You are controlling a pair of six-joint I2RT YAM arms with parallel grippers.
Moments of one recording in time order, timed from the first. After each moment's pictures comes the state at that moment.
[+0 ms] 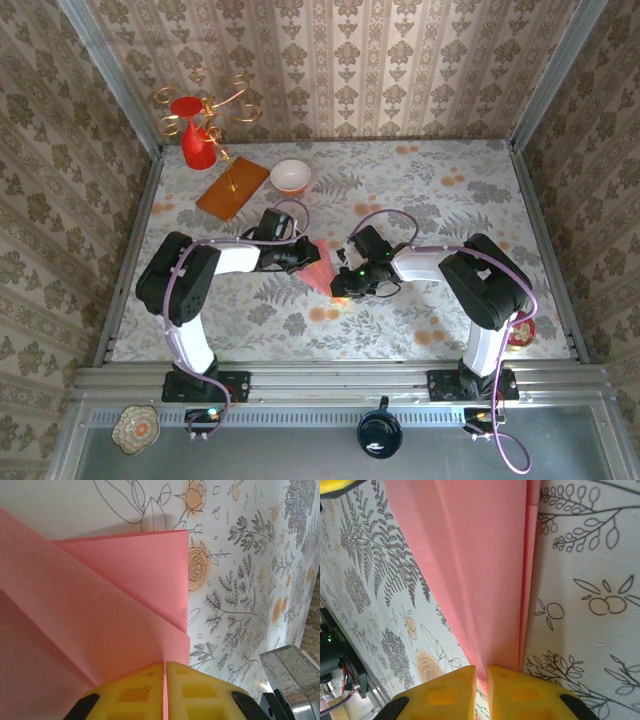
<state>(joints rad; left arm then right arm) -0.53 1.81 0.84 0.08 0.55 -0.82 0.63 1.82 0.88 -0.17 -0.58 0.57</state>
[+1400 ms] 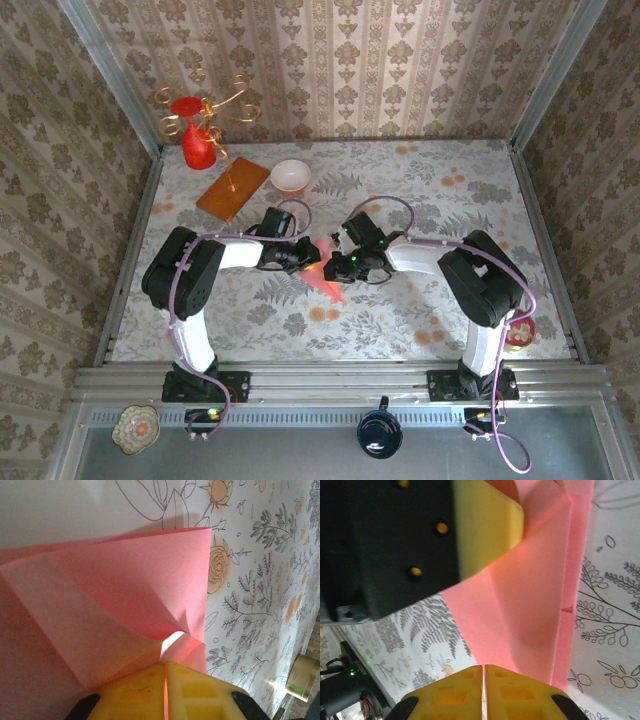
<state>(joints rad) -0.52 1.86 0.90 0.00 0.57 -0.80 0.63 1.85 1.02 -0.20 -0.52 0.65</state>
